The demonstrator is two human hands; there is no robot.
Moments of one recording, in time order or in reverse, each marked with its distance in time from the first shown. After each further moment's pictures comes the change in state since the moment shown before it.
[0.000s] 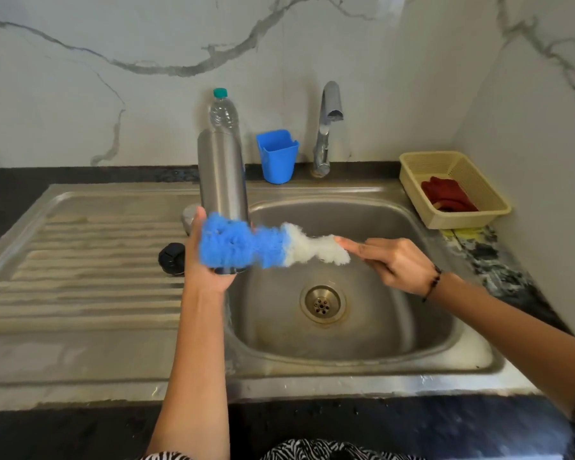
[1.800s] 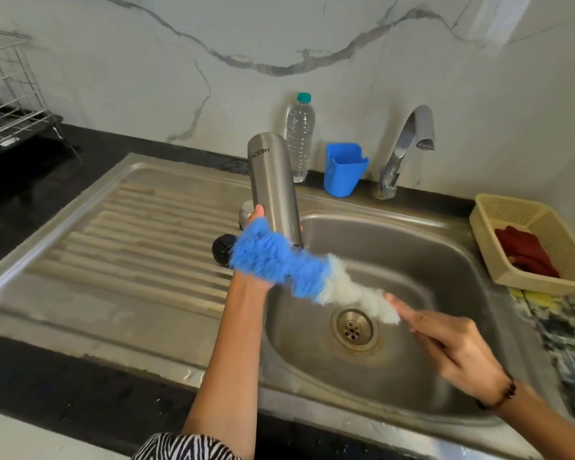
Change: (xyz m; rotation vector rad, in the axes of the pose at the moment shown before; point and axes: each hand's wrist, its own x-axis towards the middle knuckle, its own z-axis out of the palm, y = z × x) left_hand 0.012 0.006 -0.009 -0.007 0.174 -0.016; right_hand -0.010 -0.058 -0.014 0.296 -0.061 0.042
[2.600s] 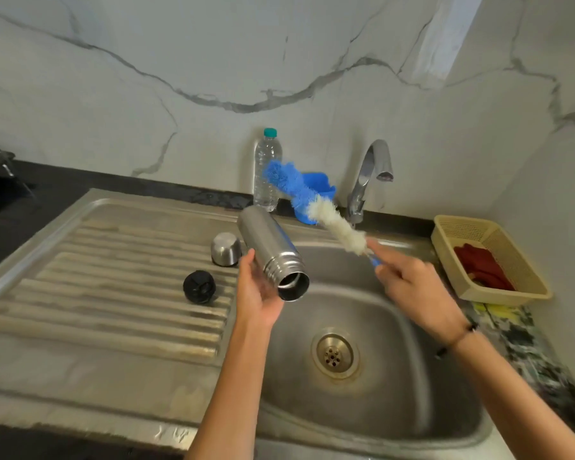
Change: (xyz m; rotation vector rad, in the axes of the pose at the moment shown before) left_hand 0.008 -0.030 0.030 -0.404 -0.005 -0.037; right_hand 0.092 -0.023 -0.044 -0.014 0.105 0.553
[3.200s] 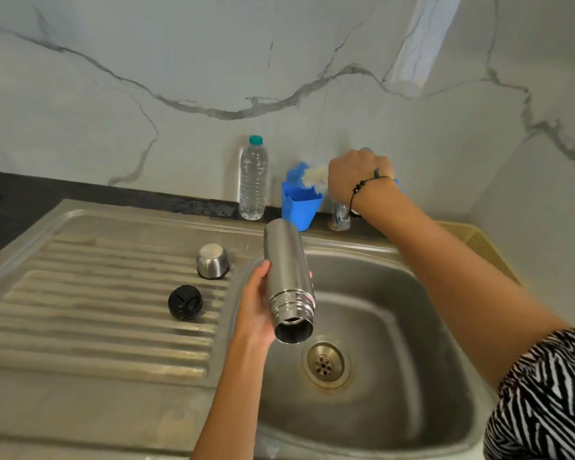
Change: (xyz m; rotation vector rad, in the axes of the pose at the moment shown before) left_hand -0.005 -0.006 0.004 0.133 -0.119 -0.286; right_hand 0.137 -0.090 -0.027 -0.975 -0.058 0.070
